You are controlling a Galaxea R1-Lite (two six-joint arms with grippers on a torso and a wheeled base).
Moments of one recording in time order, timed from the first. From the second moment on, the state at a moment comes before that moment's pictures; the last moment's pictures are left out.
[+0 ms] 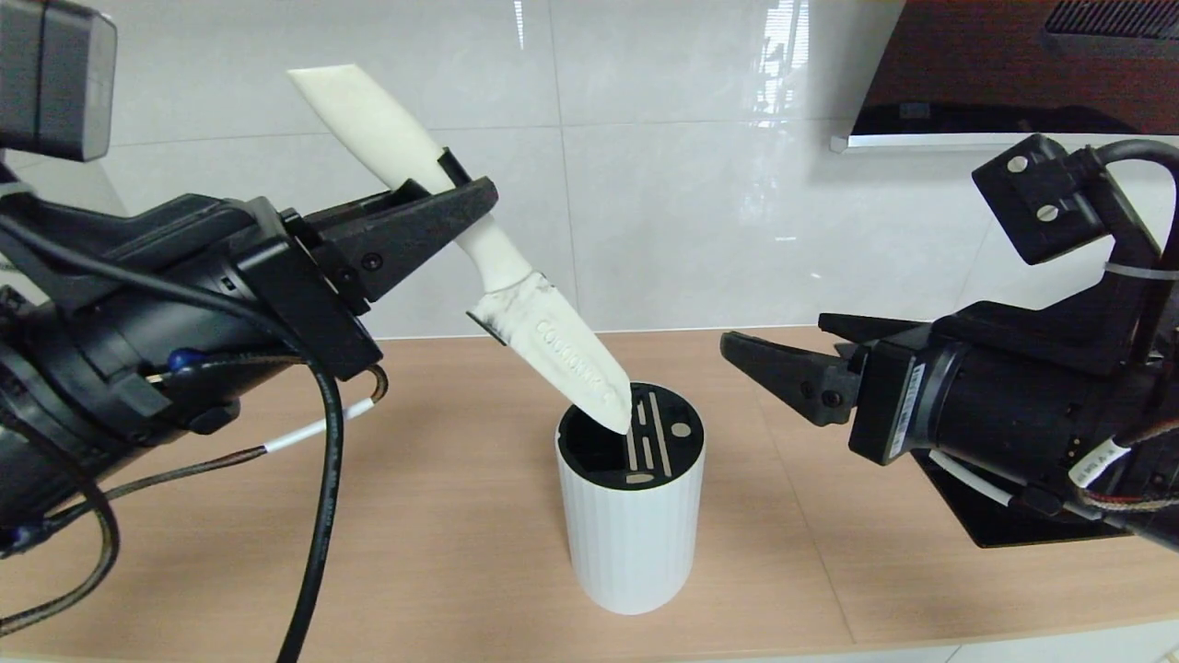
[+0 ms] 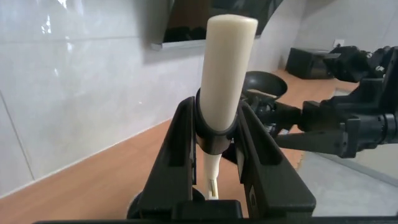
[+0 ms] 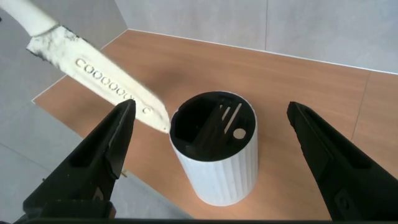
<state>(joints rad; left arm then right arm) -0.57 1.35 -0.73 -0.93 -0.29 -0.16 0.89 1.40 -0.86 -0.48 -0.25 0.19</state>
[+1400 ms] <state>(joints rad) -0.56 1.54 -0.76 -0.92 -0.21 -0.02 0.87 1.44 -0.84 -0.48 -0.25 0.19</state>
